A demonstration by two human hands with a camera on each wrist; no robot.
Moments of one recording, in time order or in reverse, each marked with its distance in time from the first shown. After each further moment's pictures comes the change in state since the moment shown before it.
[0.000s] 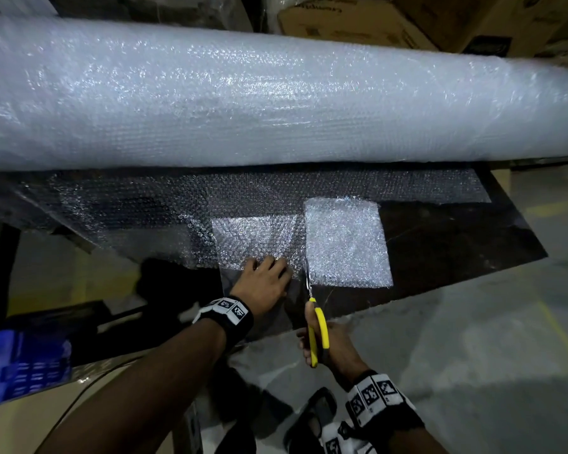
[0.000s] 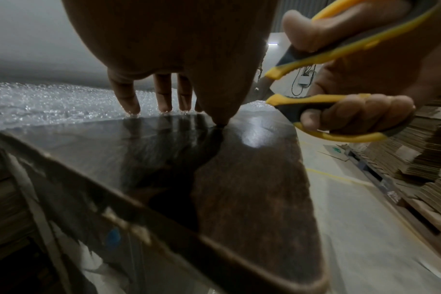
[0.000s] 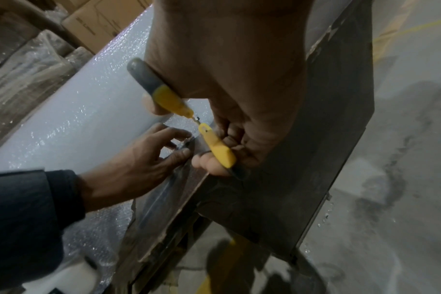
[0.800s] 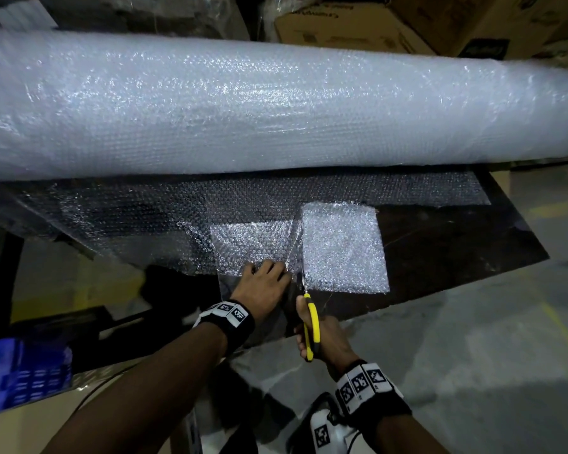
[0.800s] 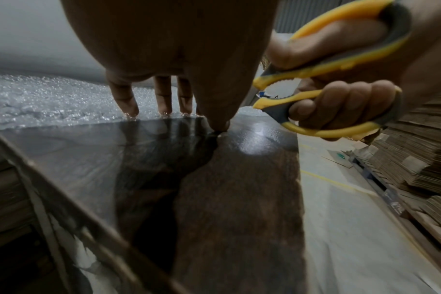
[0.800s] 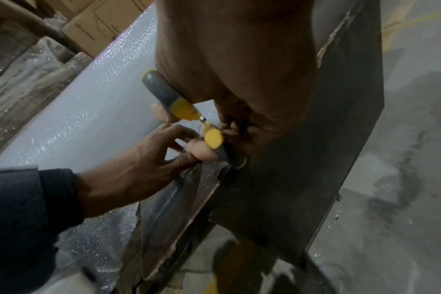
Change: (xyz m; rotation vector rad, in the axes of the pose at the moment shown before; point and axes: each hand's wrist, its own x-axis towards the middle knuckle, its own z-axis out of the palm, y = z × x) left_hand 0.005 0.006 -0.018 -0.053 -0.075 -0.048; right_hand -0.001 -0.023 0.004 -0.023 -0.016 -0.039
